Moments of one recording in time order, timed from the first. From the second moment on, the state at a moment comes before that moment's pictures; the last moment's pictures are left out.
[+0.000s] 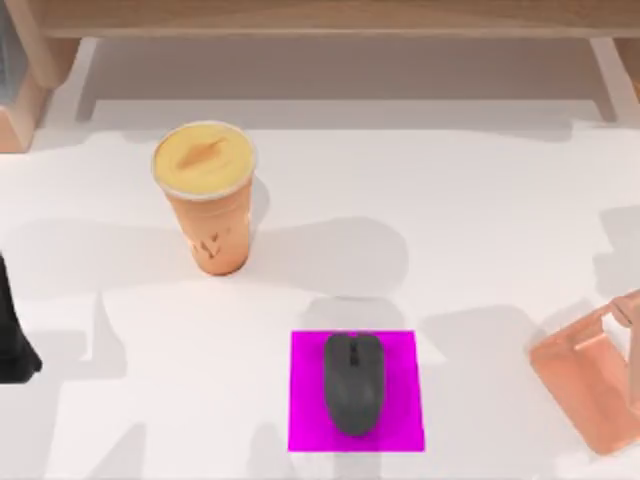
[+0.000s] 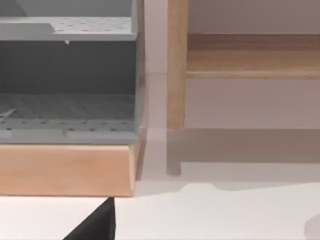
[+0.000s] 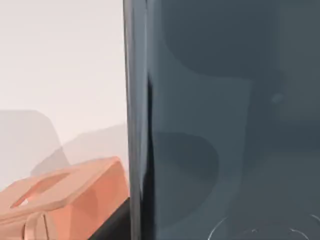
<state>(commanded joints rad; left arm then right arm) 0.00 0.00 0.00 0.00 0.00 0.00 -0.22 1.14 0.97 -0.84 -0.29 -0.32</state>
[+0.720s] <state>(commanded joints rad) 0.00 0.00 0.00 0.00 0.00 0.00 -0.16 0.29 0.46 -0.72 -0.51 -0.30</state>
